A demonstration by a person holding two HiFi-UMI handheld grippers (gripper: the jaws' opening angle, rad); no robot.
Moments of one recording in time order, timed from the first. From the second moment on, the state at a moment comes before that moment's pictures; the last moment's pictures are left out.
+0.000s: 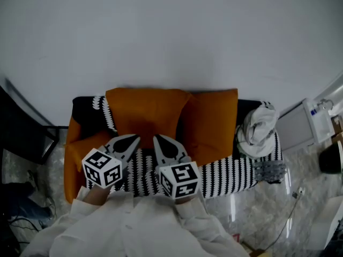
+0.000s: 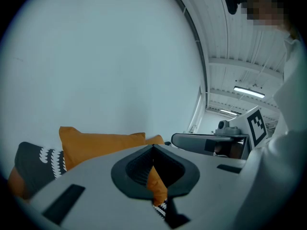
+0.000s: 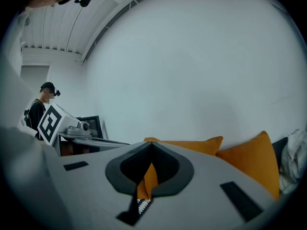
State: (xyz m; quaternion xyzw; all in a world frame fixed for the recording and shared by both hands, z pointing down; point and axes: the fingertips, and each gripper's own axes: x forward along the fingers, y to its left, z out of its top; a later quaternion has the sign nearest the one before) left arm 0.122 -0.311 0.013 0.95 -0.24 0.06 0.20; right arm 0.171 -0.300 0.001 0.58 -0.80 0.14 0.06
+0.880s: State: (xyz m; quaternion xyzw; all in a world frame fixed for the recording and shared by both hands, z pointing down) left arm 0.127 -0.300 0.027 0.94 -0.23 0.08 0.22; right arm 0.170 -0.291 0.012 0.57 -0.80 0.13 0.10
